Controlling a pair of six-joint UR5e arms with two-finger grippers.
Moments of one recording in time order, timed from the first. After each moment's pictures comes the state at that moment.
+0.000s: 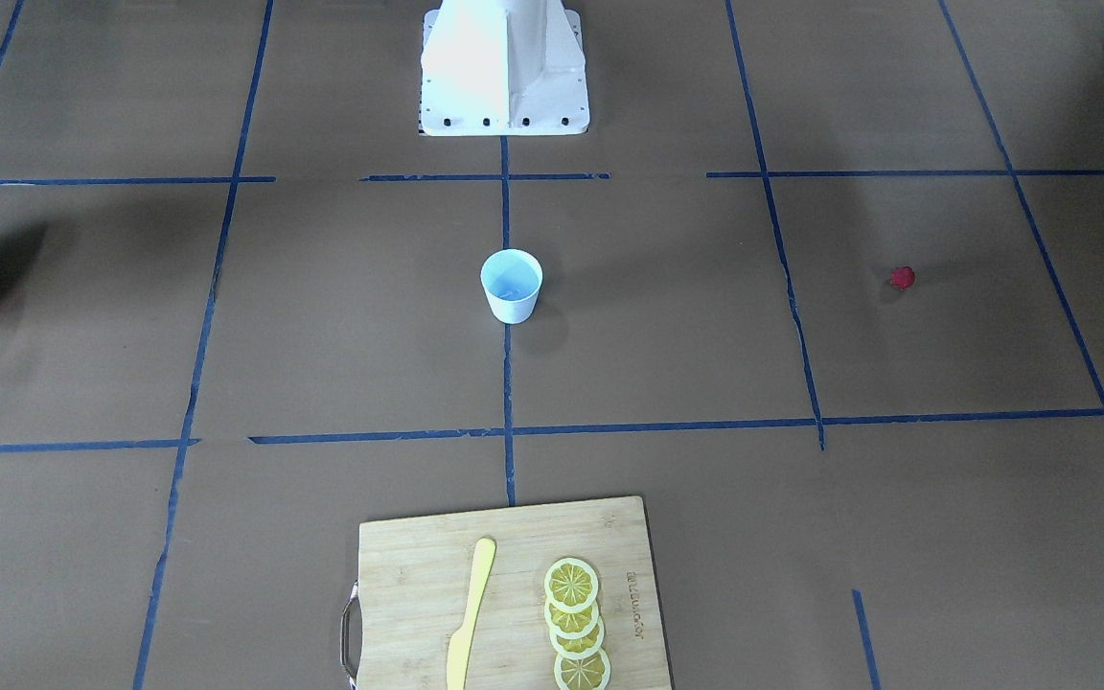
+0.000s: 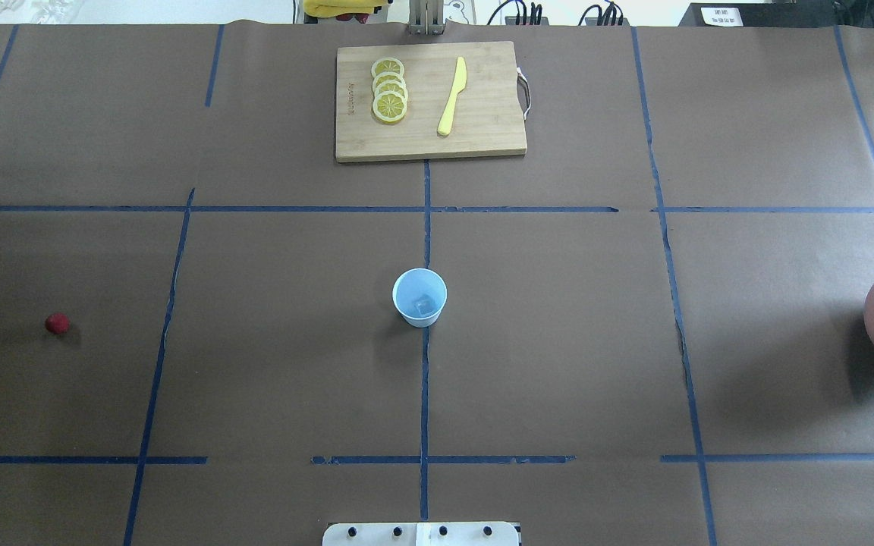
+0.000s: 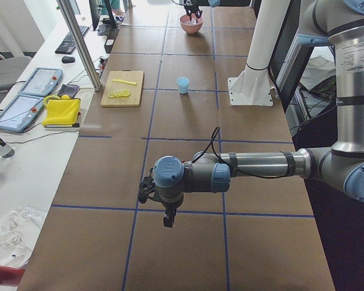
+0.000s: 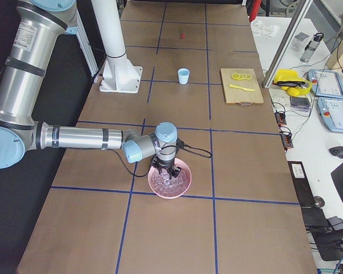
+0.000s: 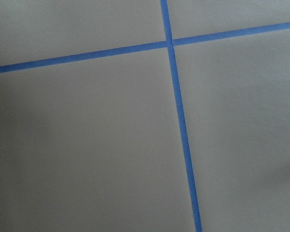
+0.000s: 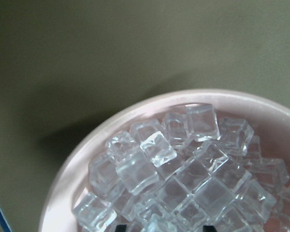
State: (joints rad) left arm -1.60 -1.42 -1.68 -1.60 -2.38 0.19; right arm 1.15 -1.91 1.80 -1.16 2.19 -0.64
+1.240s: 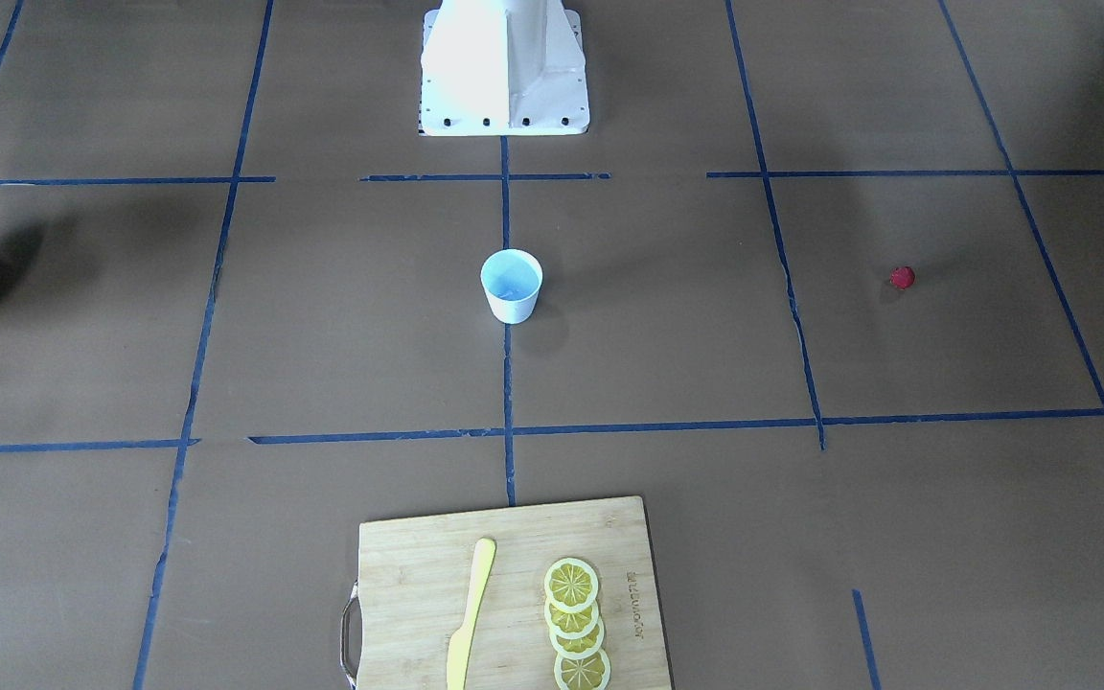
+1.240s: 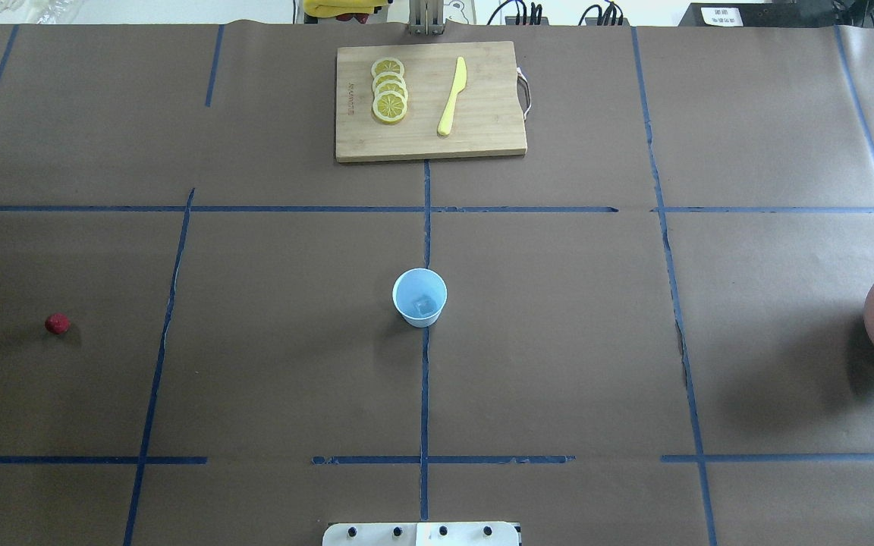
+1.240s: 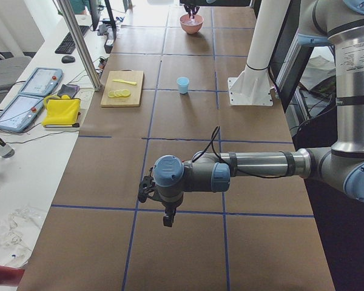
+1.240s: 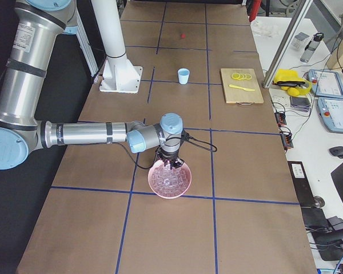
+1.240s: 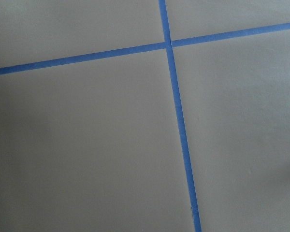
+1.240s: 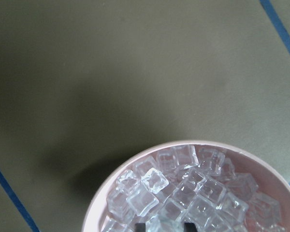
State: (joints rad) left arm -1.60 -1.42 -1.68 -1.60 -2.38 0.19; right arm 1.24 -1.84 1.95 -1.46 2.28 -0.53
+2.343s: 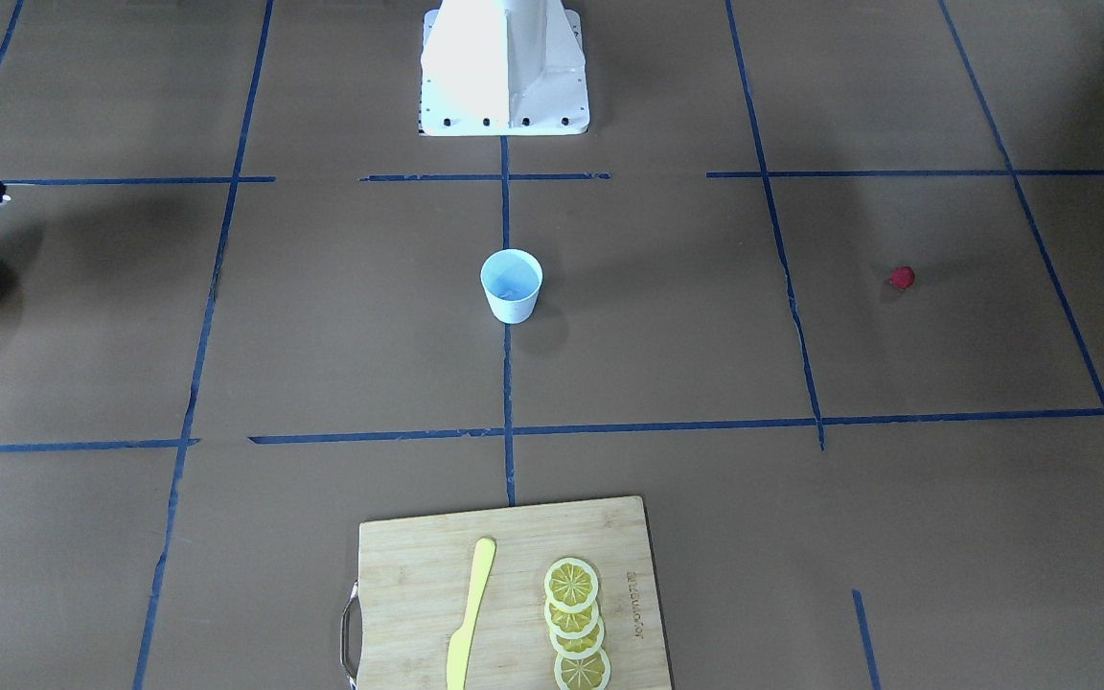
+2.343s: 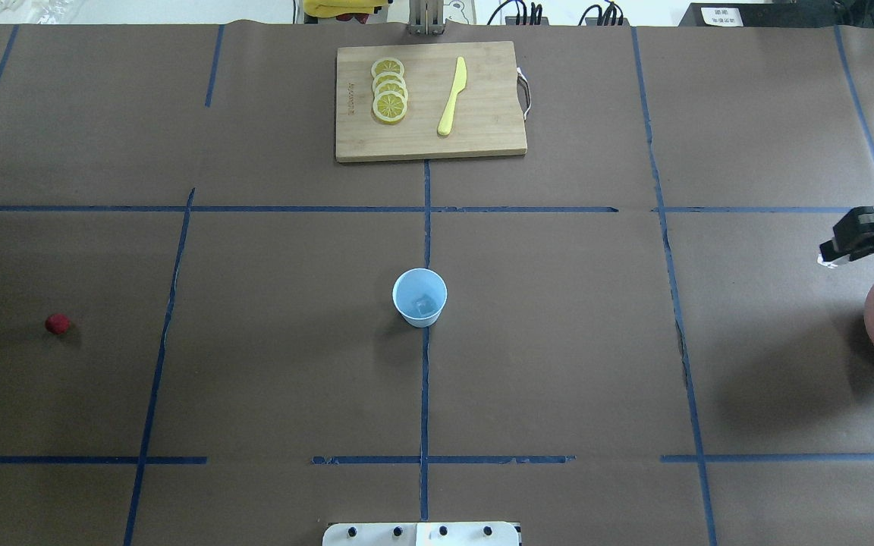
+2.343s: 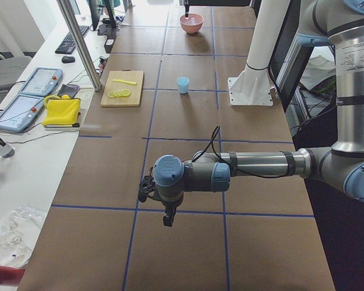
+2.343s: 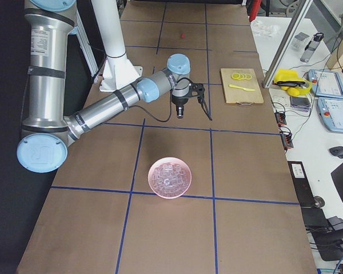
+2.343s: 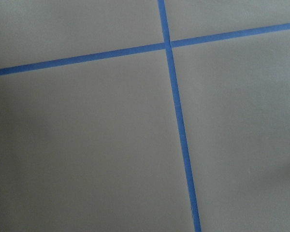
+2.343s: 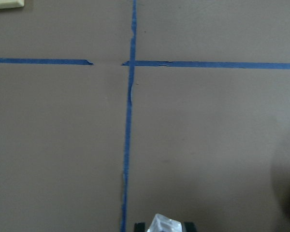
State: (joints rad) left arm -1.60 -1.42 -1.68 -1.60 -2.38 0.19; right arm 1.07 -1.60 2.20 -1.56 2.30 0.73
